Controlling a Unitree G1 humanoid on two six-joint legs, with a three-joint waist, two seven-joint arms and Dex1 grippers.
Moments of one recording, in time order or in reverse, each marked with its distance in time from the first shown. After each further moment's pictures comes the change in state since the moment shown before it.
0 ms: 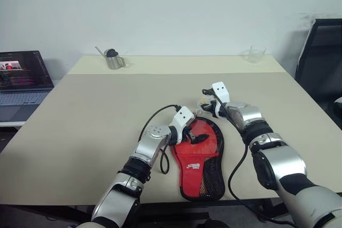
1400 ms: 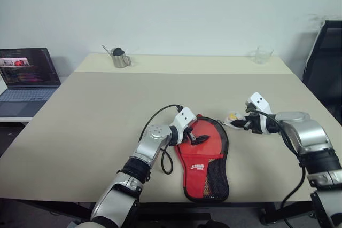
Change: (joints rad) left arm -0.003 0.010 -0.043 -0.003 0.023 -0.038 -0.022; right arm 0.512 -0.463 0.079 -0.856 0.131 0.265 0.505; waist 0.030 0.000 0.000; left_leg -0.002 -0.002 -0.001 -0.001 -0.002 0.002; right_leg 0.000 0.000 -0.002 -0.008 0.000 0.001
